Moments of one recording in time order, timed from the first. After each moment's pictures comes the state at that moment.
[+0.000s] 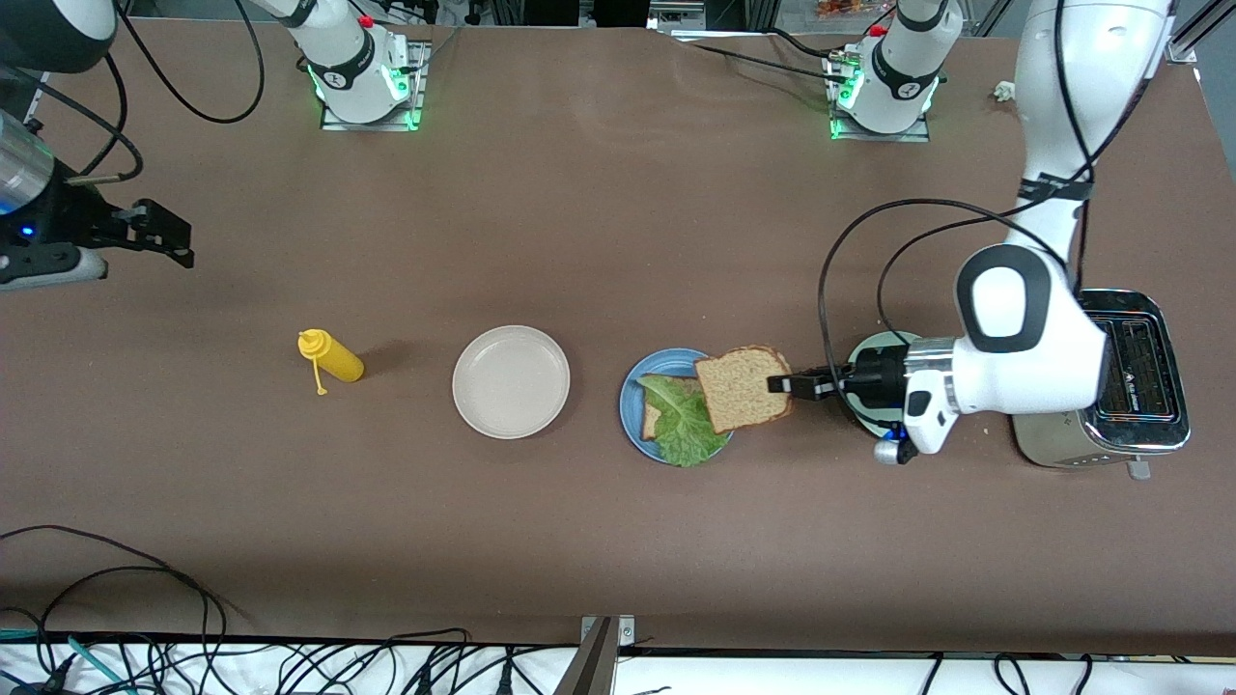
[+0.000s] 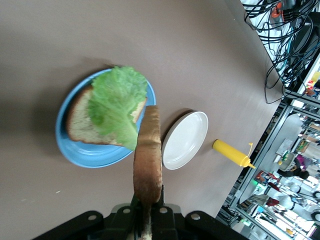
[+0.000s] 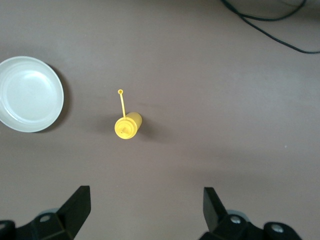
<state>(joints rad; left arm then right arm) -0.14 0.57 -0.04 -1.55 -0.96 1.93 -0.07 0.25 0.02 -0.24 -1.68 -0.03 1.72 -0.14</state>
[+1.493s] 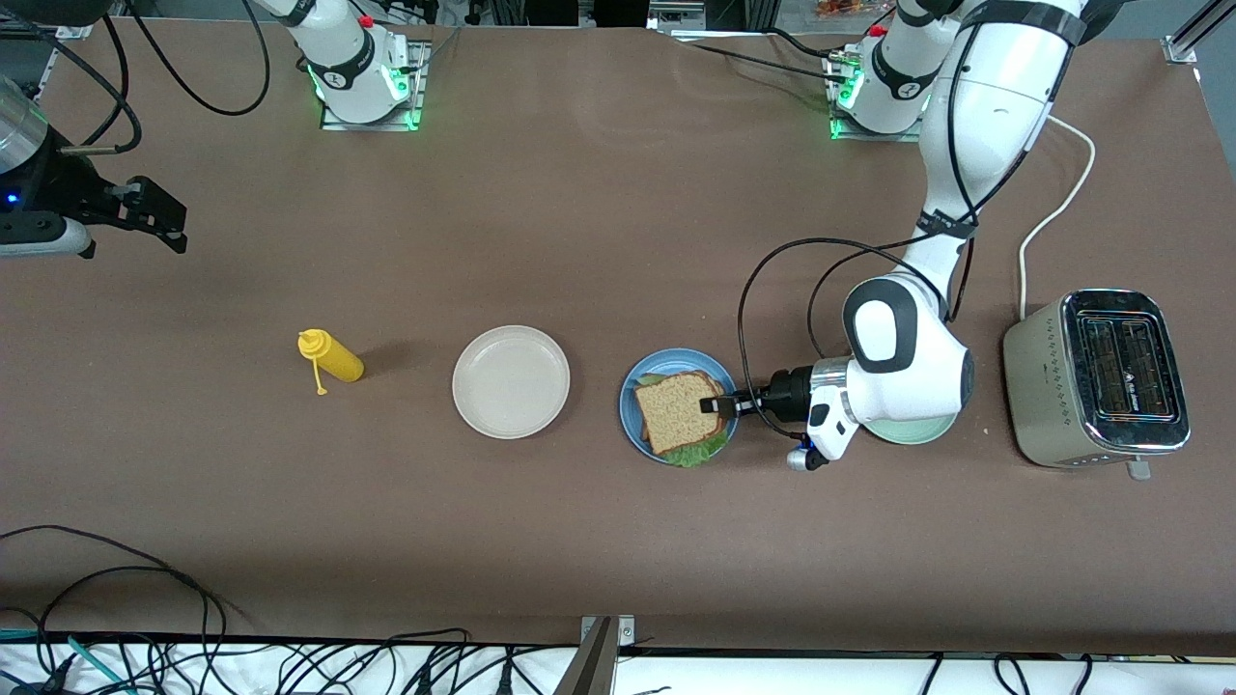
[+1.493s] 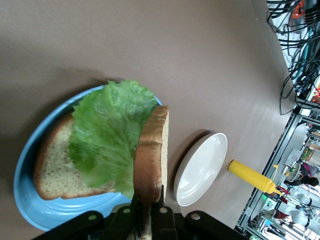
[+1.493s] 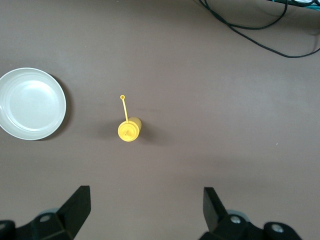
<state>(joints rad) -0.27 0.74 -0.04 -1.53 -1.09 2.16 0.05 0.17 -0.03 -0.11 -1.68 -0.08 1.72 -0.05</state>
